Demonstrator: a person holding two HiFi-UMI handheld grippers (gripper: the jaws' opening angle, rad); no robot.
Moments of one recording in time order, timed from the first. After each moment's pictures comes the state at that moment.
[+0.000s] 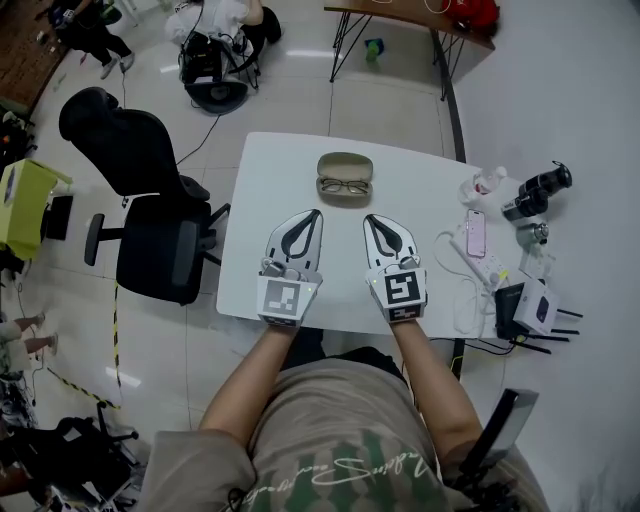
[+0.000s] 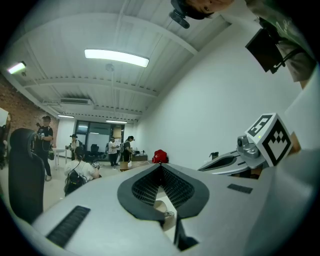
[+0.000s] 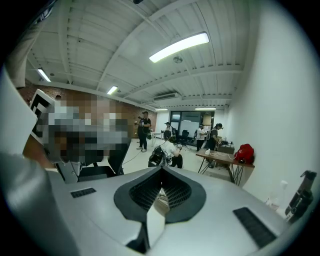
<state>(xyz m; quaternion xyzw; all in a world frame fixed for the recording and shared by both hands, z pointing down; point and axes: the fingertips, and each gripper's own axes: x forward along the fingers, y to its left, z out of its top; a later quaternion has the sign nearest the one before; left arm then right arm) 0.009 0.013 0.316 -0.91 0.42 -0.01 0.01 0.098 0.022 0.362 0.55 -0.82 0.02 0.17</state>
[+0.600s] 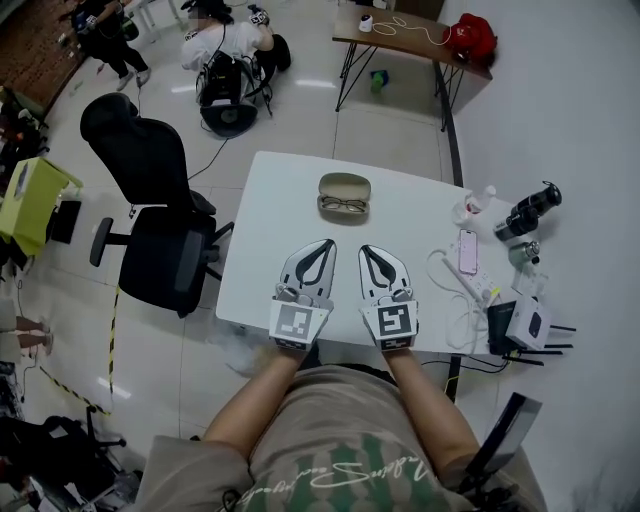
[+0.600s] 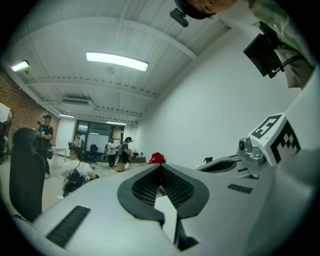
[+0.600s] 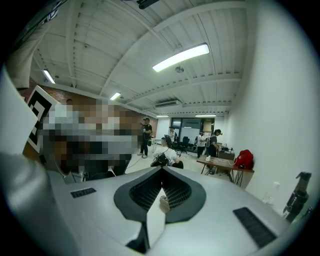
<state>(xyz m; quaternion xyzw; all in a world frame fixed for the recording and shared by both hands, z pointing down) 0.029 0.071 0.303 -0.91 0.42 0.01 -0.01 0.089 0.076 0.340 0.55 -0.82 0.00 0.14</state>
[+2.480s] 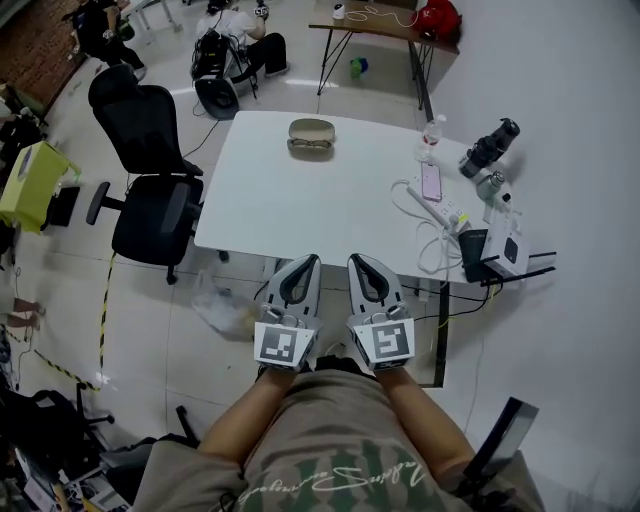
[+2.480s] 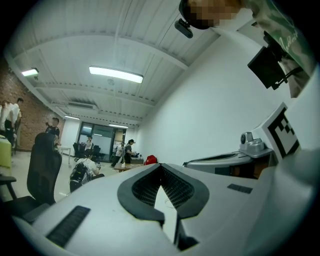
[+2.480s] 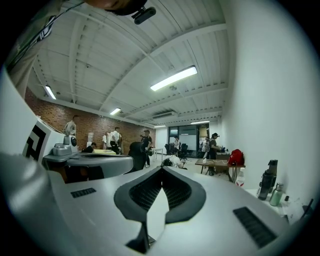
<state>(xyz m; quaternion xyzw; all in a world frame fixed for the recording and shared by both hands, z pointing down) 0.064 0.347 0.287 -0.90 0.43 0.03 -0.01 0.127 0.349 0.284 0.57 -0.82 0.01 0.07</state>
